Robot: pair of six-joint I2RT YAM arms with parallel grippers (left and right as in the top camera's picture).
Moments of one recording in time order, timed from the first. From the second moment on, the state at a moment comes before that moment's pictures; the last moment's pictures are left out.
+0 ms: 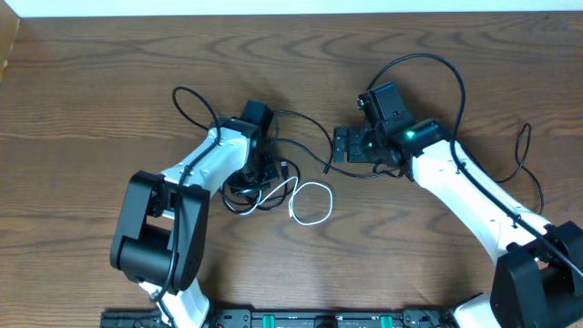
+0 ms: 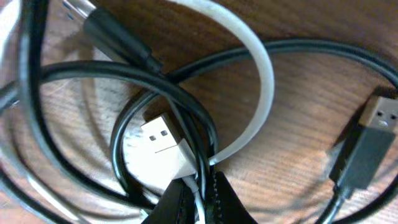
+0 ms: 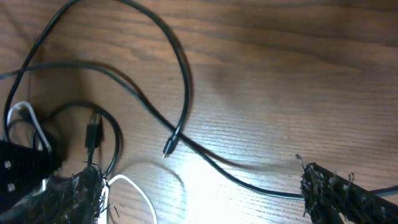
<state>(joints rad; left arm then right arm) -0.32 1.86 1.13 -0.86 0.10 -0.66 0.46 1.65 1.17 -0.62 -0.10 0.46</state>
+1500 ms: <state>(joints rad) -0.32 1.42 1.15 -0.77 0.65 0.13 0.37 1.65 1.17 -0.29 -0.82 0.99</state>
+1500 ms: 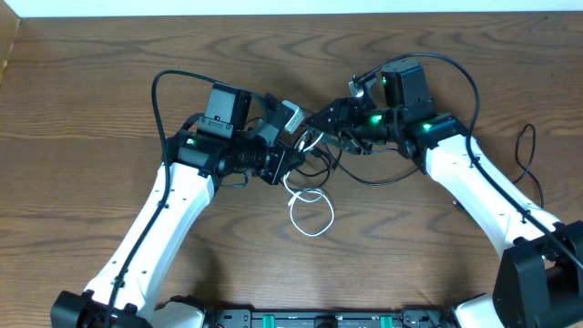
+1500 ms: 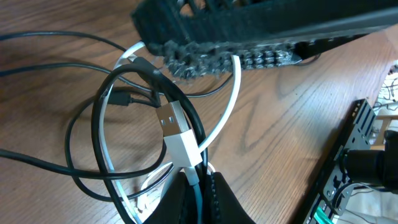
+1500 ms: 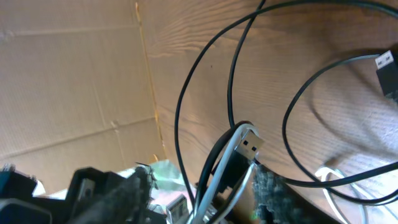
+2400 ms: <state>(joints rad) -0.32 1.42 1.15 -0.75 0.75 0.21 0.43 1.65 1.17 -0.33 -0.83 1.01</state>
